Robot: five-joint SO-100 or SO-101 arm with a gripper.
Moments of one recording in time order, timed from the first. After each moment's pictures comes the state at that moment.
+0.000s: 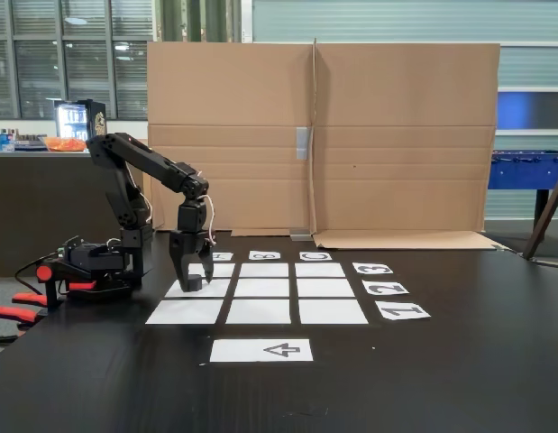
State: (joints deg) arm 1.6 110.7 144.2 64.8 -65.8
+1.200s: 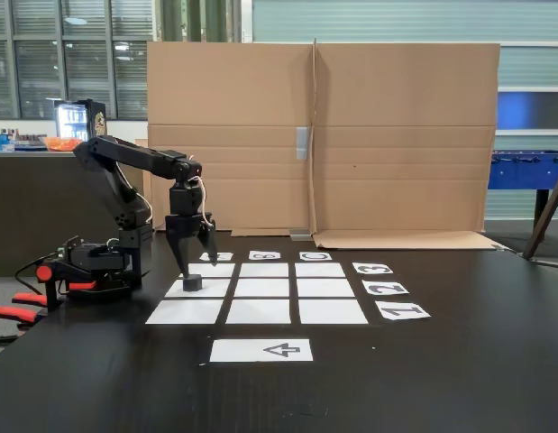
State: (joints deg) arm 6.4 134.4 139.5 78.1 -67.1
